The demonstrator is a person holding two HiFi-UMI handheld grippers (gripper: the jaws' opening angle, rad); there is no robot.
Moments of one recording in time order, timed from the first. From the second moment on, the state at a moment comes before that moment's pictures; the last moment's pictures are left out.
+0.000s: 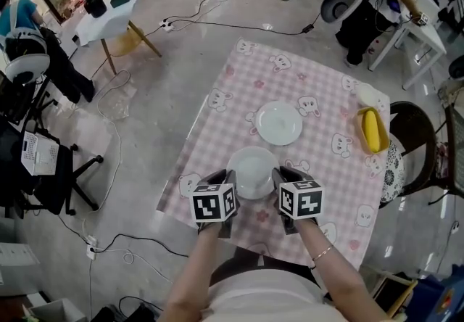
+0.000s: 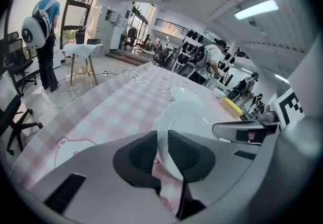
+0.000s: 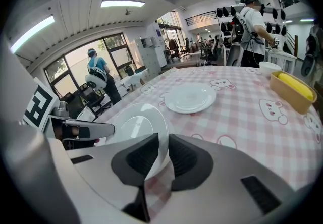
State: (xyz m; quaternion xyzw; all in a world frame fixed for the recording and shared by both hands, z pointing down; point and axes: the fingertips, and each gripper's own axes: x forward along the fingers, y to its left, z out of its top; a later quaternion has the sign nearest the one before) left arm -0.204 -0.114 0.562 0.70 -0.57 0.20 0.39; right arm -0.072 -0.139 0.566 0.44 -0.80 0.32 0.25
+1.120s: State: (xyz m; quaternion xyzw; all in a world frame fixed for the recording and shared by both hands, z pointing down) left arm -0.196 -0.123 0.576 0.69 -0.58 0.24 0.36; right arm -0.067 -0.151 0.584 0.44 -0.80 0.28 0.29
